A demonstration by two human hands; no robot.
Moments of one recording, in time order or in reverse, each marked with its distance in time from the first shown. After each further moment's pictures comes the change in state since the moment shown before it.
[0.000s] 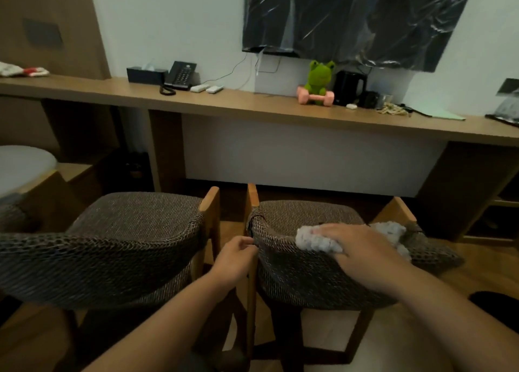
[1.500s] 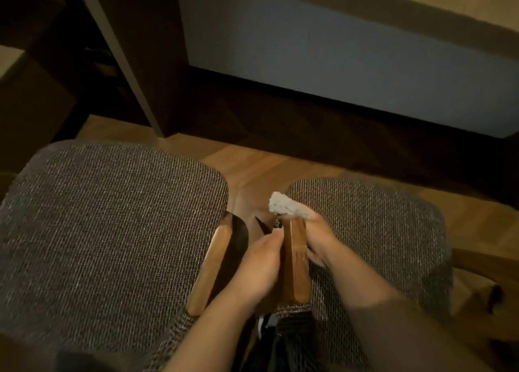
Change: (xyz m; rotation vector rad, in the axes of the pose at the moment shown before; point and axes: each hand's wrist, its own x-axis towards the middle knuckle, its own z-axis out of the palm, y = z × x) left_hand 0.298 0.025 -0.044 -0.407 -0.202 -0.549; right_hand 0.406 0.030 0.191 1.449 -0.470 0.997
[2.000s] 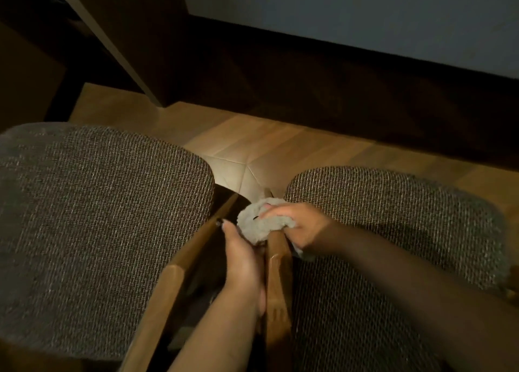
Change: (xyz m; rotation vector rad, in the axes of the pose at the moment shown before) left_hand 0.104 0.003 0.029 -0.941 0.310 -0.315; right_hand 0.095 -0.024 -0.031 -1.013 -0.581 -0.360
